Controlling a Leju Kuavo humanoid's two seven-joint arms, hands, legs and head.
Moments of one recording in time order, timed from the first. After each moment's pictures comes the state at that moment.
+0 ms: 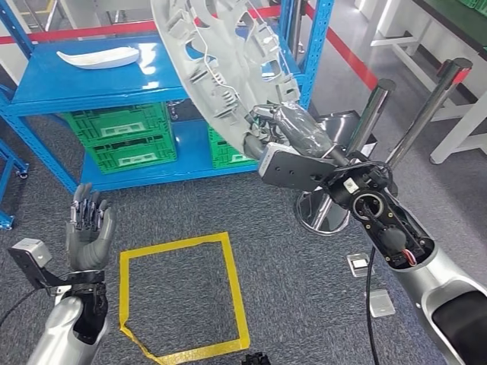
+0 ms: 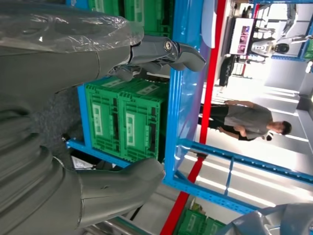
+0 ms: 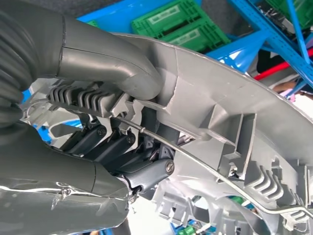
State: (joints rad) left arm -0.31 0.04 -0.40 -1.17 0.45 0.01 -0.55; right arm -0.57 -0.29 0.47 -1.80 0.37 0.15 -0.03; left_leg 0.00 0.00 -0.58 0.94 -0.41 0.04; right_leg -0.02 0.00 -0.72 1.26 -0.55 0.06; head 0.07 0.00
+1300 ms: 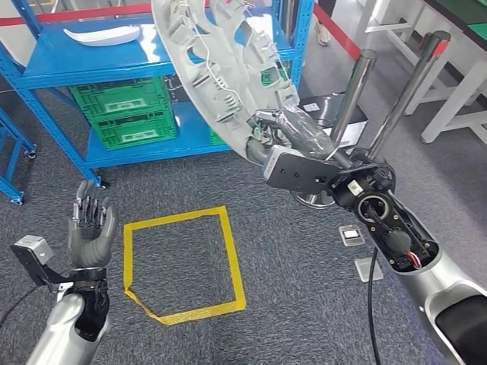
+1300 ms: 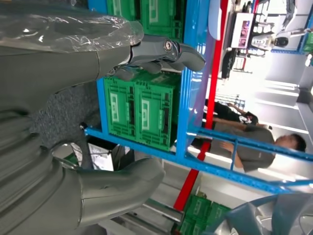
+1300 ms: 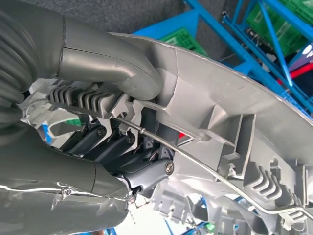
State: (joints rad) left arm -0.32 0.04 -0.40 -1.17 0.44 0.00 -0.55; right arm -0.56 -0.29 0.46 -1.81 0.35 0.18 -0.03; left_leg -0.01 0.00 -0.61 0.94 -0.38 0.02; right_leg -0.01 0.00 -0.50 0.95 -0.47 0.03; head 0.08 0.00
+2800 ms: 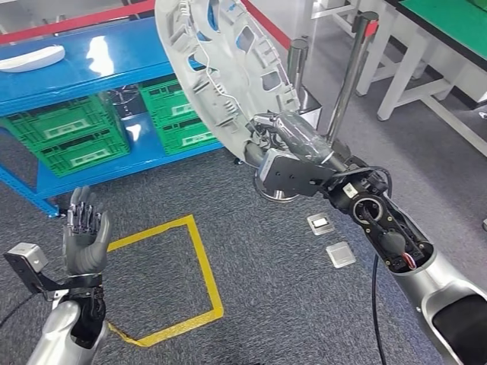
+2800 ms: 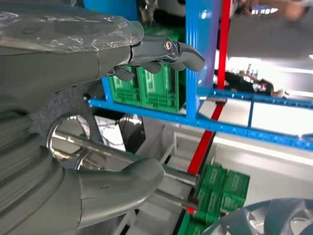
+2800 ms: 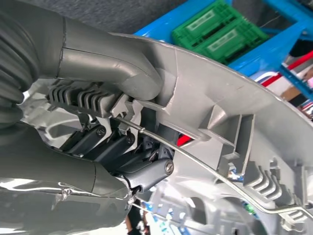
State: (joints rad) left arm -0.31 0.04 -0.40 -1.17 0.44 0.00 -0.55; right arm -0.51 -0.28 0.44 -1.82 0.36 0.17 -0.03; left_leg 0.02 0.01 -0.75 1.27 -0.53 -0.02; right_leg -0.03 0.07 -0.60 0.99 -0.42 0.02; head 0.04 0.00
